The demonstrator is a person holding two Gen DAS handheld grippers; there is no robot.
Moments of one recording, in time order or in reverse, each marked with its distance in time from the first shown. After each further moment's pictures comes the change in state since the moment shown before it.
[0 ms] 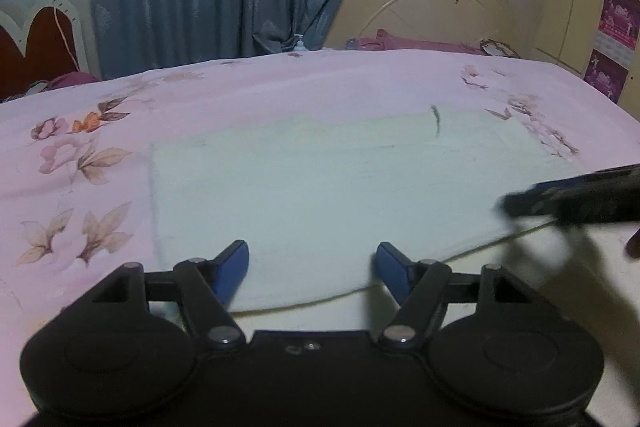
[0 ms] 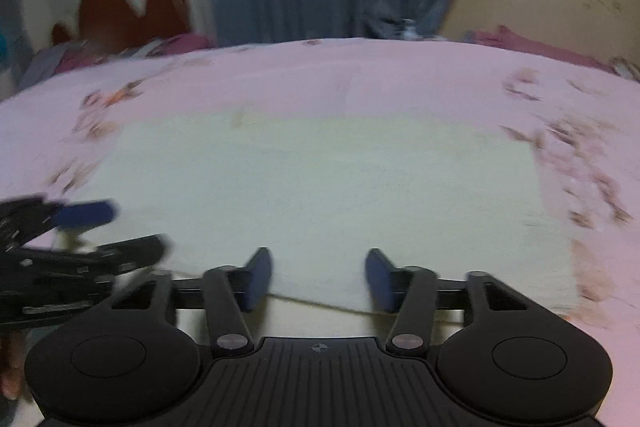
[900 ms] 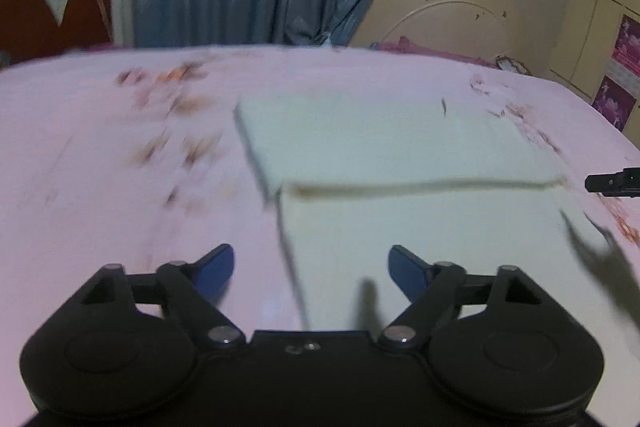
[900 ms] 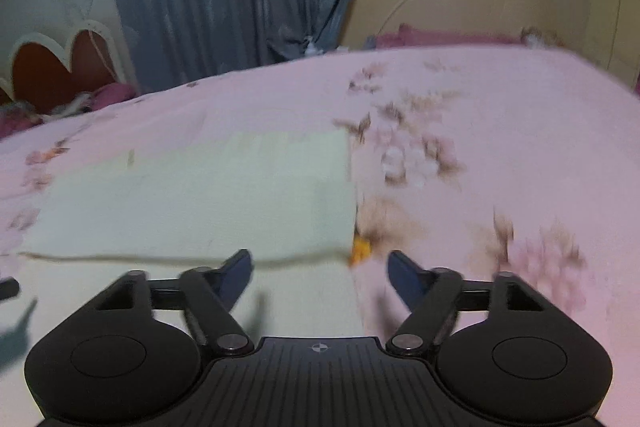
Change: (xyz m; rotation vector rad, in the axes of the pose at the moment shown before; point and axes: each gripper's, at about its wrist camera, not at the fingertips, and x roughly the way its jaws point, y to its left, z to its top) left arm -0.100 0.035 -0.061 -0.117 0.022 0.014; right arm -0.102 -0.085 -0.038 0.145 -0.042 -0.065
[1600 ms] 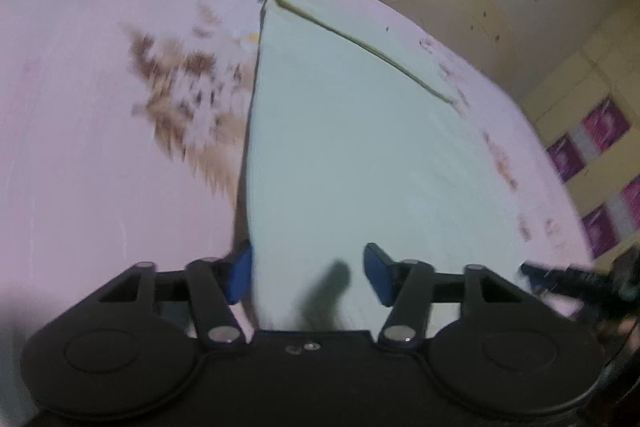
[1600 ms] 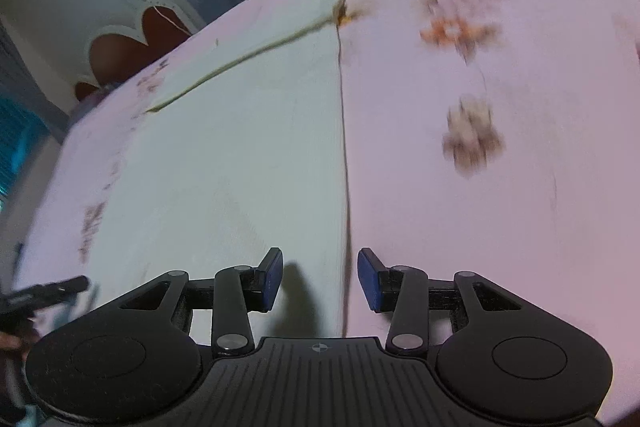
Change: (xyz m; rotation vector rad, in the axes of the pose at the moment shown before) left arm -0.138 -0.021 -0.158 -0.388 0.143 -0.231; right arm -0.154 -0.082 -0.172 0.188 0.238 0.341
